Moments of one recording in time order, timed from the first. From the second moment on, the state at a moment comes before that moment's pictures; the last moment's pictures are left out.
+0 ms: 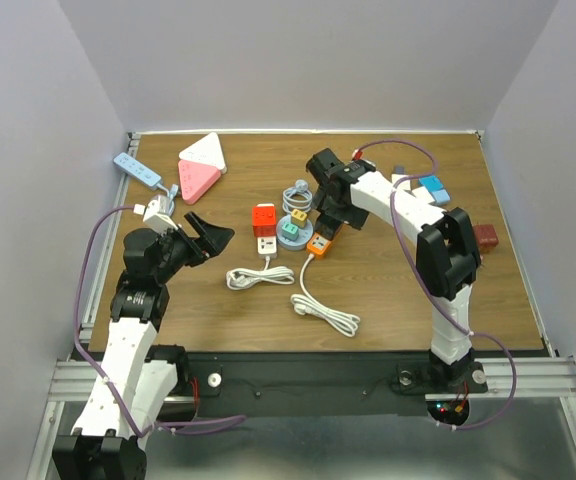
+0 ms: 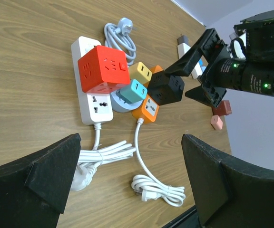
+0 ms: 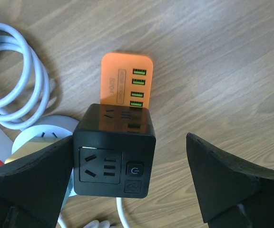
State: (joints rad) left arm -0.05 0.68 0.53 -0.14 0.43 -0.69; right arm 0.60 2.02 1.76 -0.97 0.49 1.05
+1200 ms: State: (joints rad) left arm -0.69 1.25 0.81 -0.11 0.30 -0.55; right arm 0.50 1.52 1.25 -0.61 -0.08 0.89
